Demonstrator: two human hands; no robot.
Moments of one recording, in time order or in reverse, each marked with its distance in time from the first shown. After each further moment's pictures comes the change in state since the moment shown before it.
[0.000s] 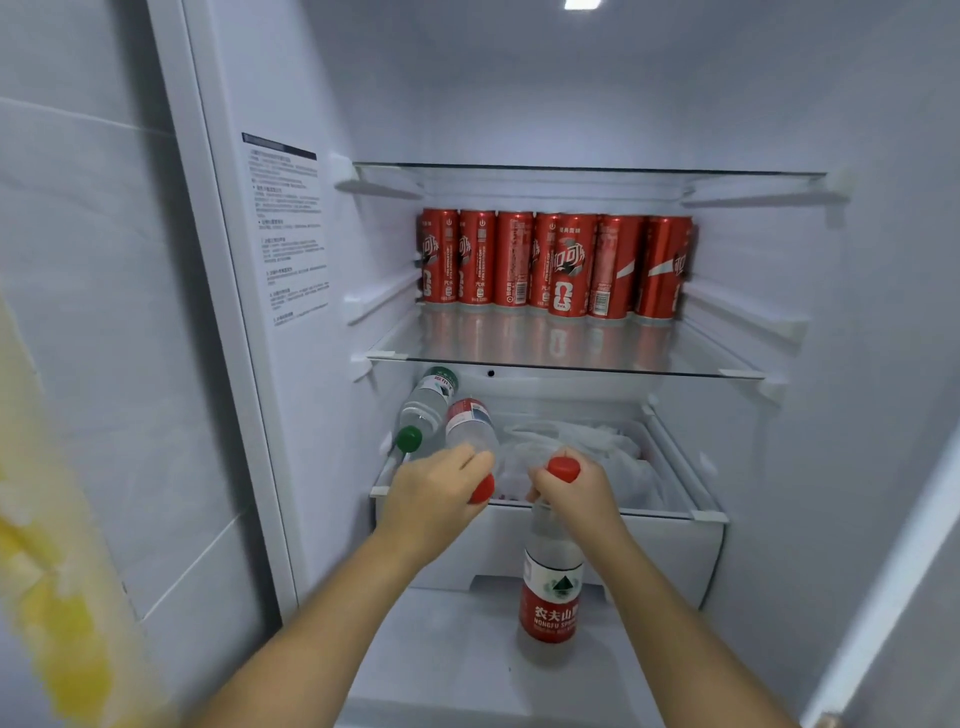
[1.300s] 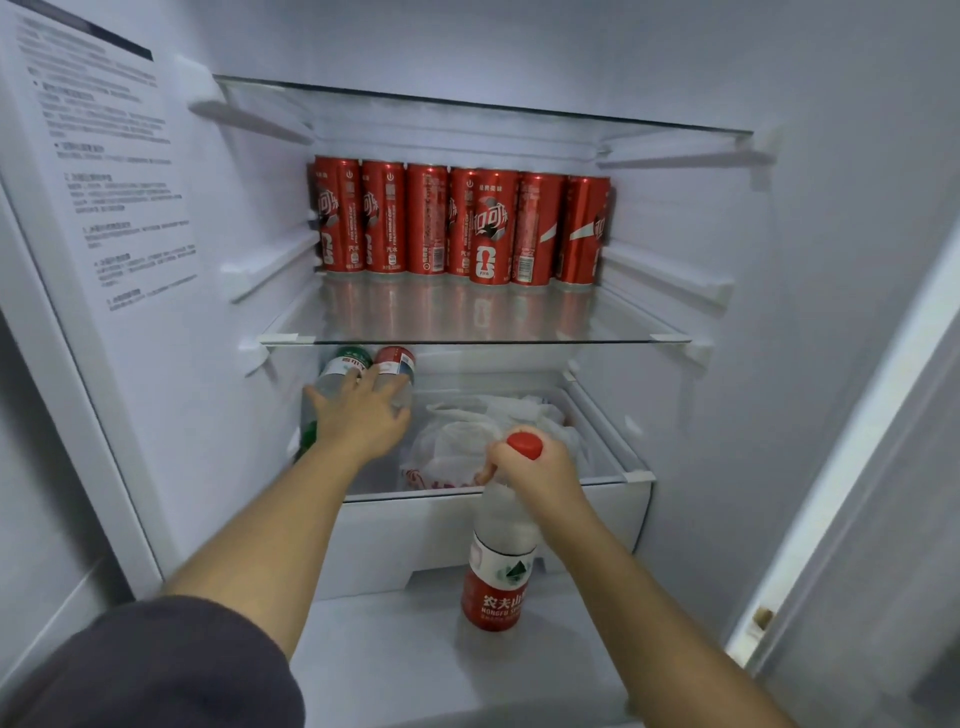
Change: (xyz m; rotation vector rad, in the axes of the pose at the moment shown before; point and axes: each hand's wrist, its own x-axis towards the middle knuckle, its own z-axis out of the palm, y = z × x) left_hand 0.065 -0.065 0.082 0.066 -0.722 -0.443; right_hand -0.004 -0.008 -0.008 0.046 0.101 0.032
